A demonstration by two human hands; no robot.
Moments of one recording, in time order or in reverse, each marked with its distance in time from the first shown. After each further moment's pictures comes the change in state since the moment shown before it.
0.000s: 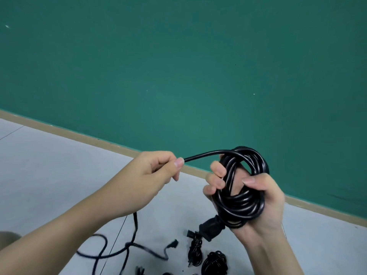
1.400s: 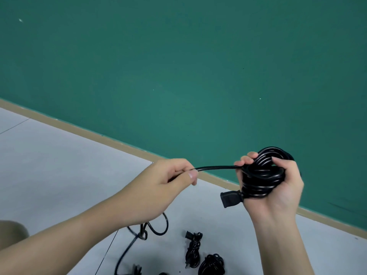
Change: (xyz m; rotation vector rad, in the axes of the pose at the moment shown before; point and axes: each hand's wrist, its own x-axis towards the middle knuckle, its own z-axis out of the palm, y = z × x) left_hand -0.007 0.001 0.016 0.084 -0.031 0.079; right_hand 0.017 -0.028 -0.009 -0.038 0.540 -0.417
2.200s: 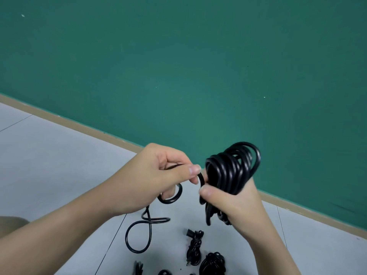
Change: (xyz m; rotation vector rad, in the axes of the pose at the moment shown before) left_hand -0.002 0.012 -0.023 -0.212 -0.026 0.004; right_hand -0.026 0.026 0.003 -1.142 -0.581 -0.138
